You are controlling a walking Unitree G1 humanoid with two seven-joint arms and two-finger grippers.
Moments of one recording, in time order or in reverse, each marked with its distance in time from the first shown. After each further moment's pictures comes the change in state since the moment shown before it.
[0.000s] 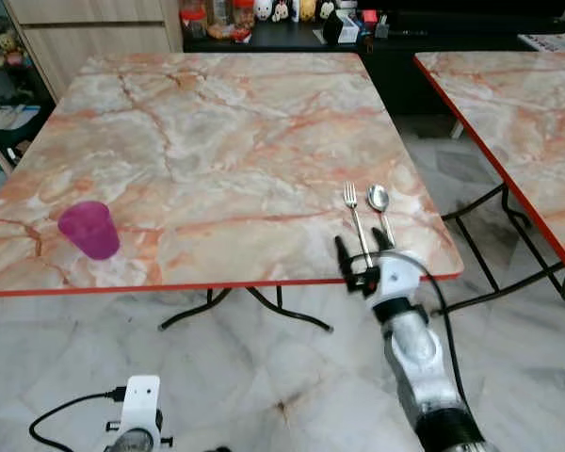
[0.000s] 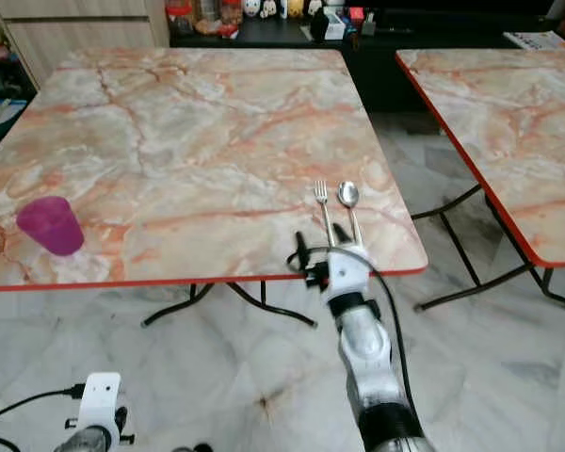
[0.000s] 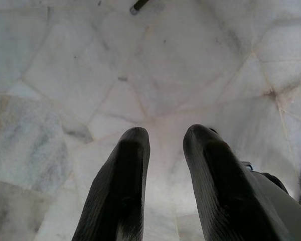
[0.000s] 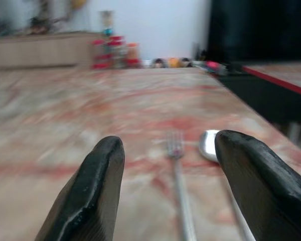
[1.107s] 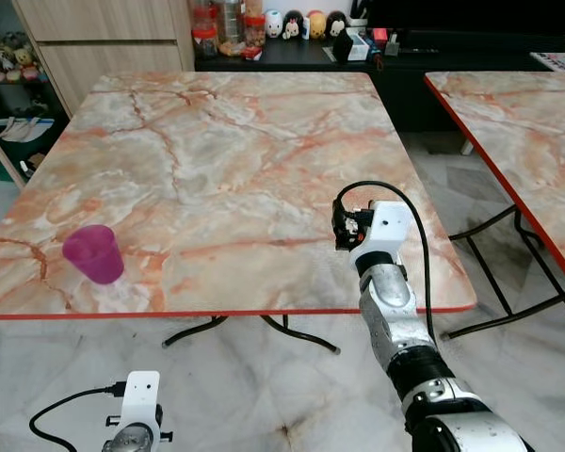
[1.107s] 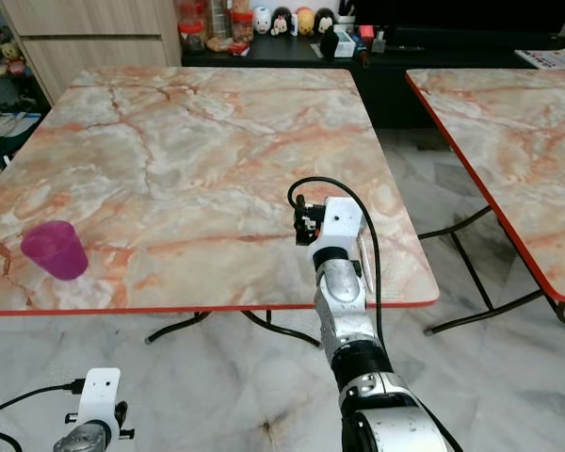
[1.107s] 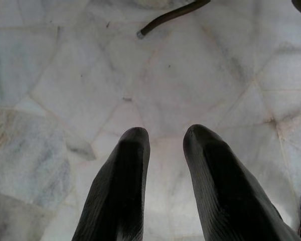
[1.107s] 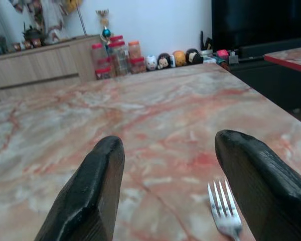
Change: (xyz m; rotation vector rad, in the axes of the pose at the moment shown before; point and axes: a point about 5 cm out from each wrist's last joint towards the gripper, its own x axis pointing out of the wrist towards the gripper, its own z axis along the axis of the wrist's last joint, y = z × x) left arm 0.001 0.003 0.002 0.002 -0.002 0.006; right arm 0.032 0.032 0.017 0.094 0.052 -0.002
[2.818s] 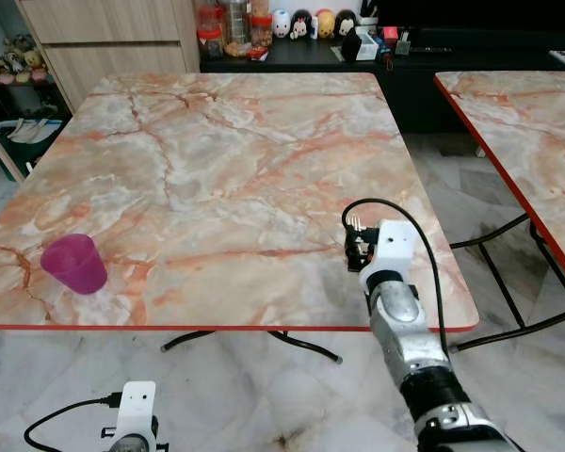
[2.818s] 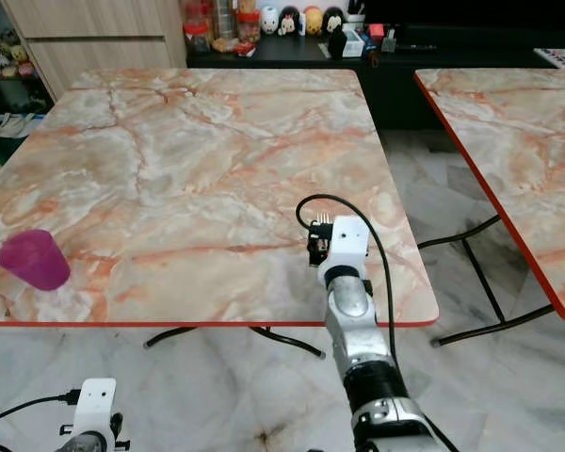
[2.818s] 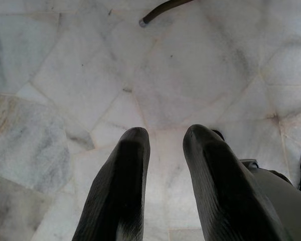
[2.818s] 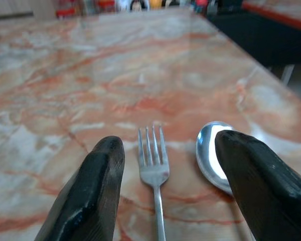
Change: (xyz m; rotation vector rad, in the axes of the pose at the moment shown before) left arm -0.003 0.002 -0.012 0.001 0.030 0.008; right arm -0.016 -0.025 -0.024 -0.093 0.236 -0.101
